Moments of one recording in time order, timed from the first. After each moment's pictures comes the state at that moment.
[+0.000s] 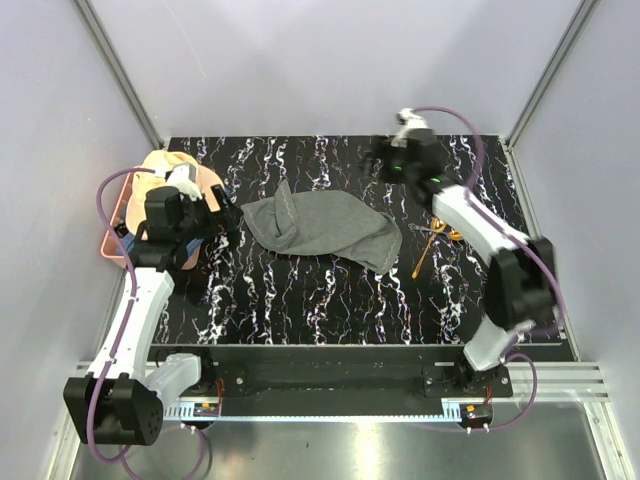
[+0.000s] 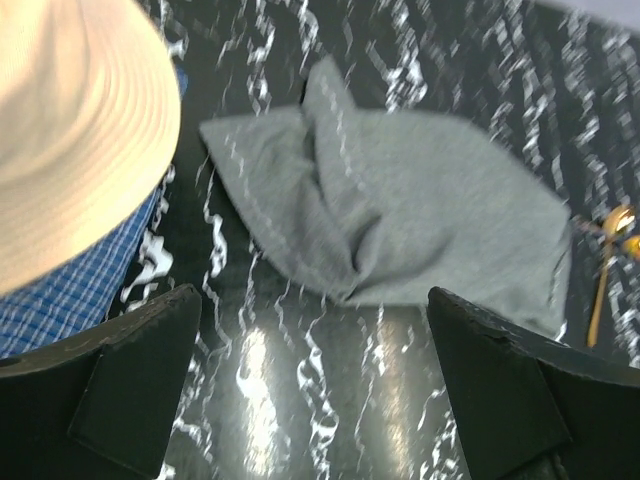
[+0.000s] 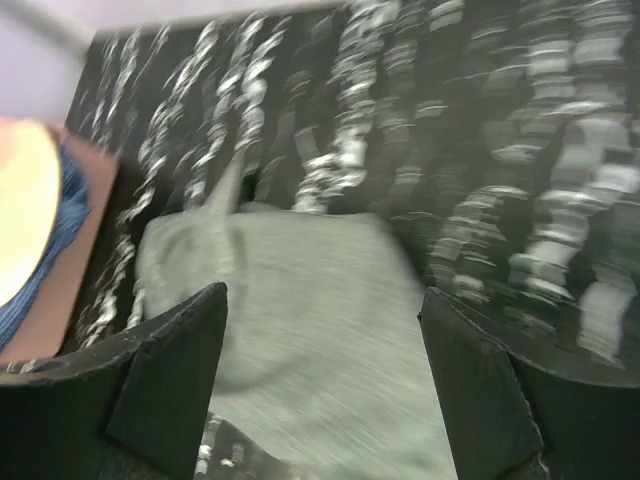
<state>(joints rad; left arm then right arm) -0.02 1.00 0.89 -0.35 0.23 -0.33 0.31 1.64 1.30 -0.04 -0.11 0.42</state>
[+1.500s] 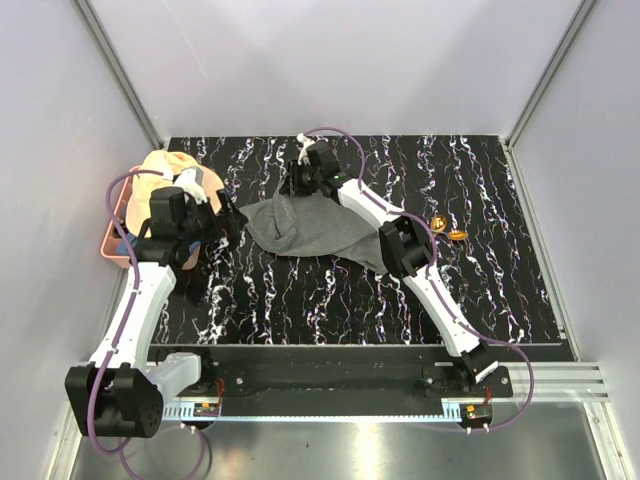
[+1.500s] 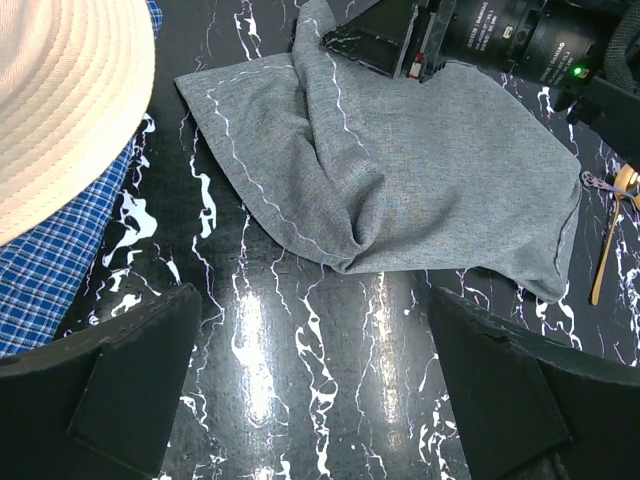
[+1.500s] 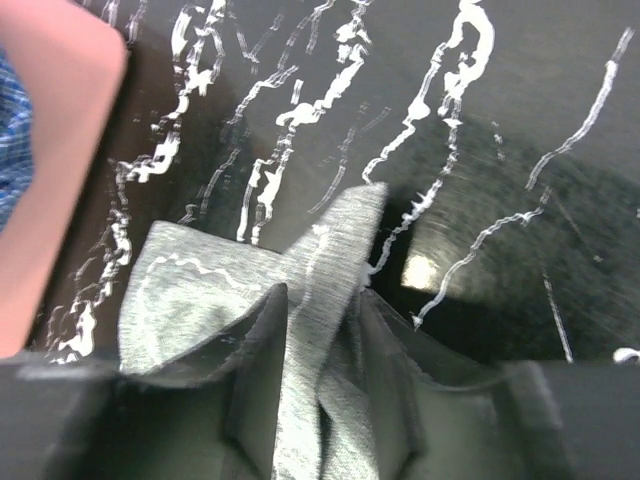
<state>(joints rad) -0.02 1.05 0.89 -0.41 0.28 -0.31 0.59 2.78 2.50 -0.26 -0.34 0.44</state>
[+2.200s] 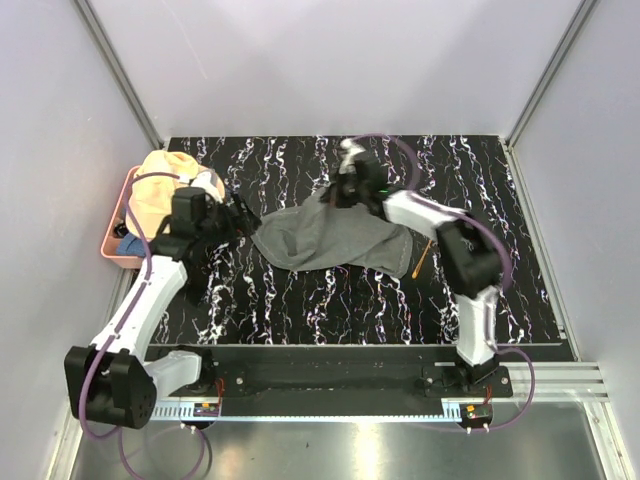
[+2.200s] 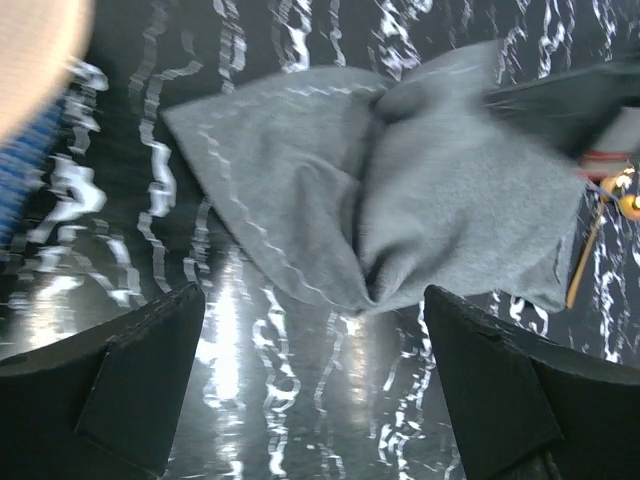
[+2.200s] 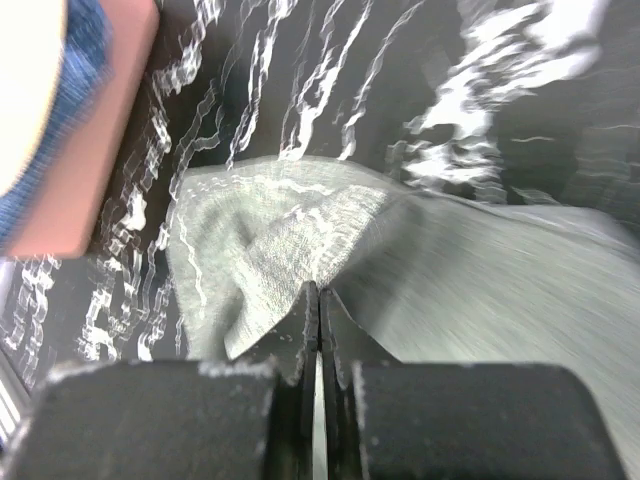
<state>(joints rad) -0.12 1.11 0.88 -0.39 0.20 -0.44 0.53 2.11 1.52 0.04 -0.30 0.47</state>
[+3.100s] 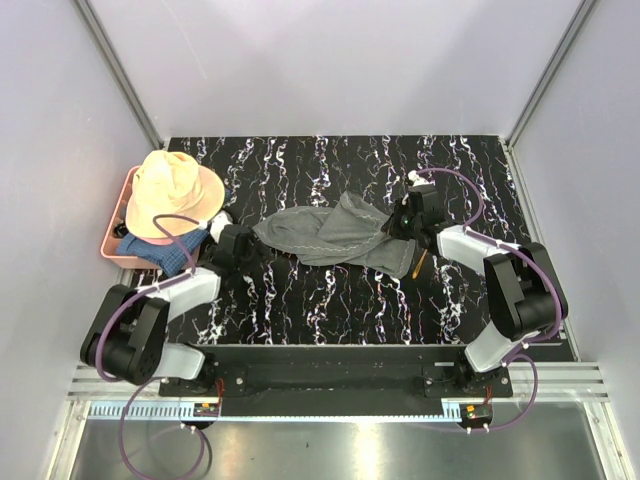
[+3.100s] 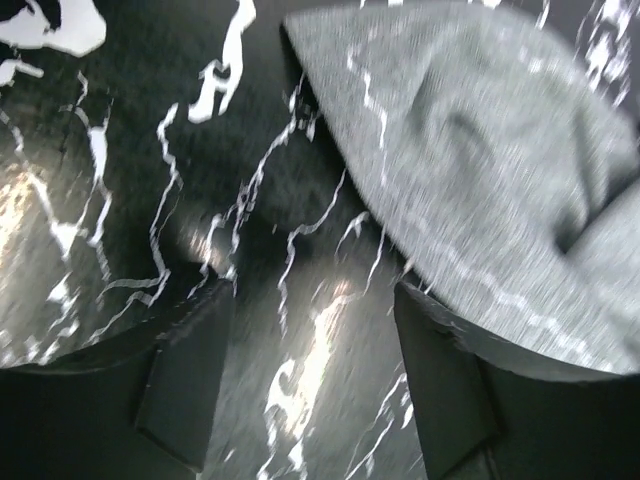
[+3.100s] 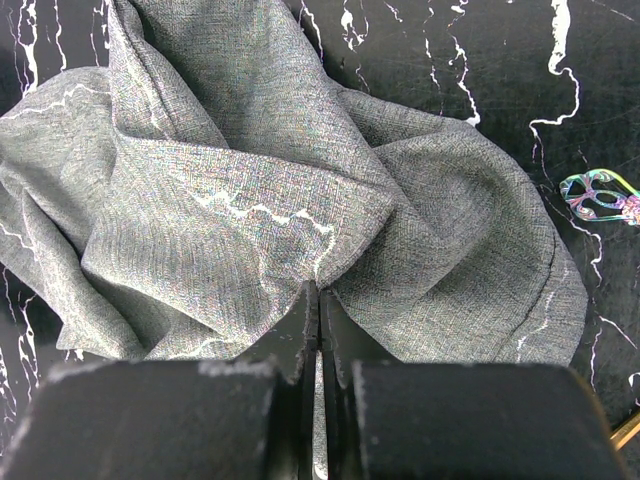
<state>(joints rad) -0.35 1.35 0.52 0.08 -0.21 -0.85 0.32 1.63 0.89 0.06 -0.12 0.48</state>
